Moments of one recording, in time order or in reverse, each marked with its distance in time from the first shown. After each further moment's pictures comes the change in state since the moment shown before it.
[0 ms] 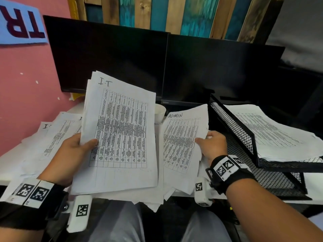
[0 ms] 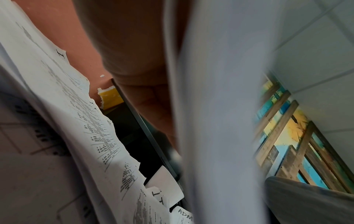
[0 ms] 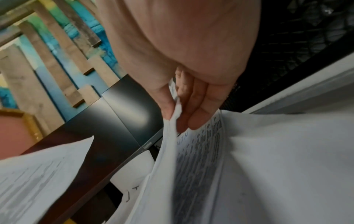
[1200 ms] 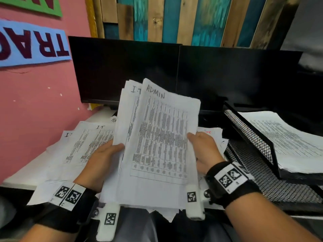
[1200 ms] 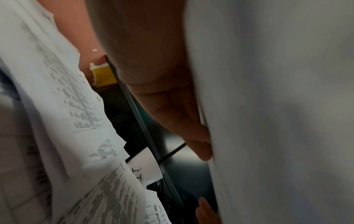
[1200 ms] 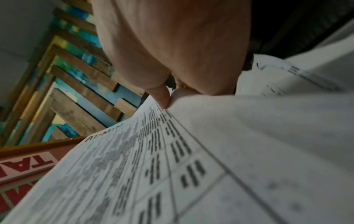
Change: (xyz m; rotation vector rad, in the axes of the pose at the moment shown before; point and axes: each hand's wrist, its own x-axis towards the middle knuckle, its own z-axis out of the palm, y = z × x) left_hand -0.015 0.024 0.025 -0.248 -0.042 -0.102; right_hand -0.043 -0.047 0.050 0.366 -0.368 0.115
